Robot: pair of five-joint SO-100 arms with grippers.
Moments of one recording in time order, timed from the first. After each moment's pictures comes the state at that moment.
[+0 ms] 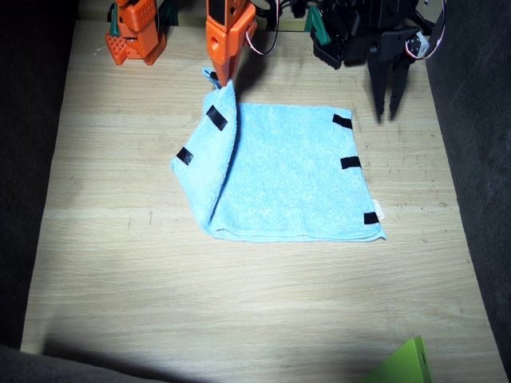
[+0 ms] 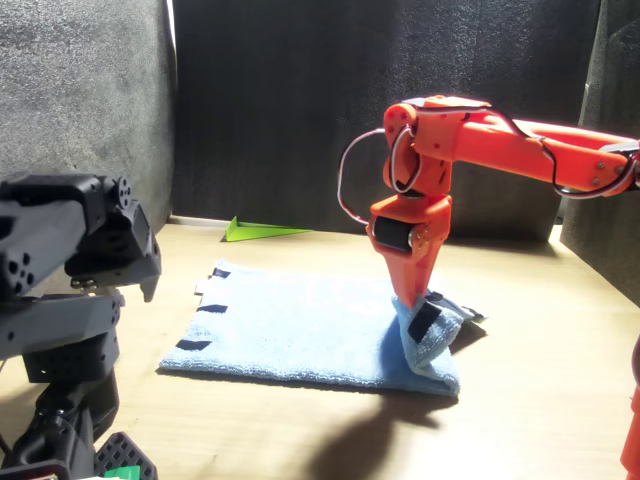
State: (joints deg) arm 0 70.8 145.5 148.1 67.8 79.6; arm 1 146.1 67.5 58.4 110.4 91.7
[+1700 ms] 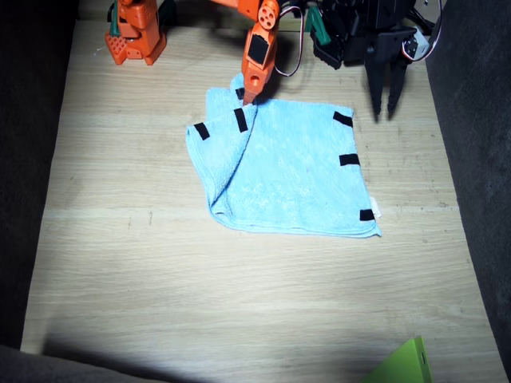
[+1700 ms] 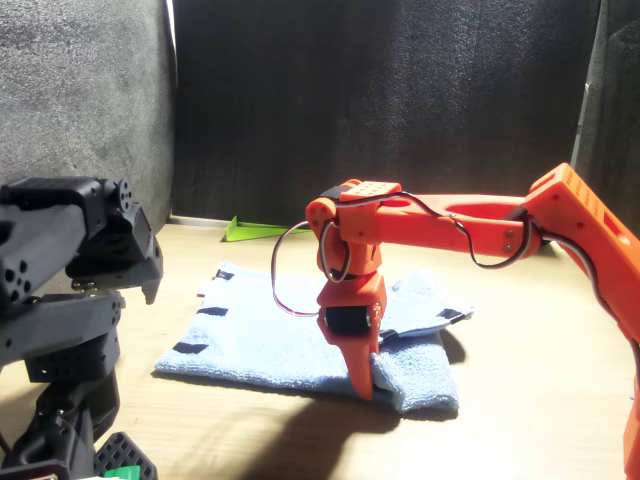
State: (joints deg) arm 0 69.9 147.0 149.2 68.5 80.7; arm 1 156.7 38.7 40.3 110.3 76.0
